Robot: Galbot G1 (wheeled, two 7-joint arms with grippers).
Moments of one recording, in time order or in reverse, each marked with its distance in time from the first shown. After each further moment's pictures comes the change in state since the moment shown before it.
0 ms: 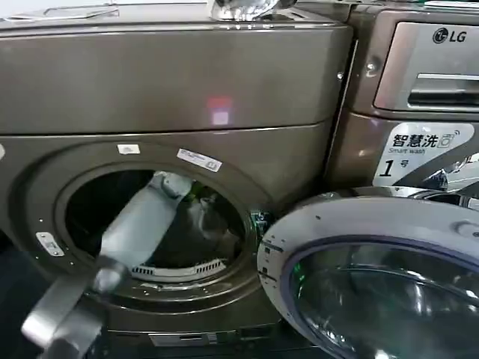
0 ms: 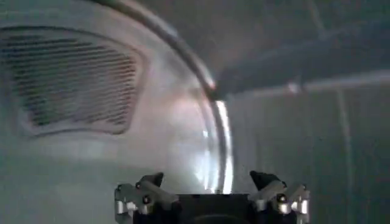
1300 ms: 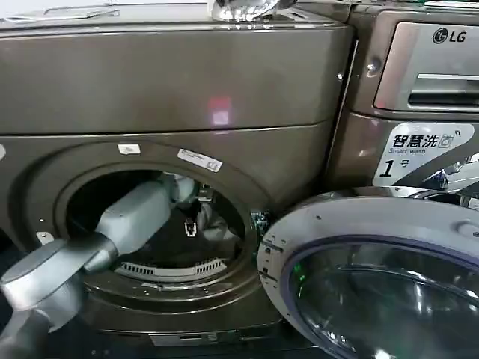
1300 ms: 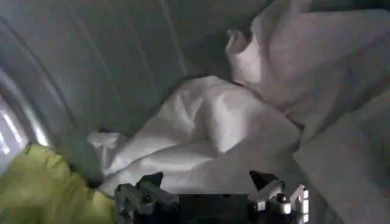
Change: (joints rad) left arm -0.139 0.061 0.524 0.083 -0.073 0.021 0.564; right arm 0.018 0.003 -0.029 -0.016 0.000 0.029 -0.016
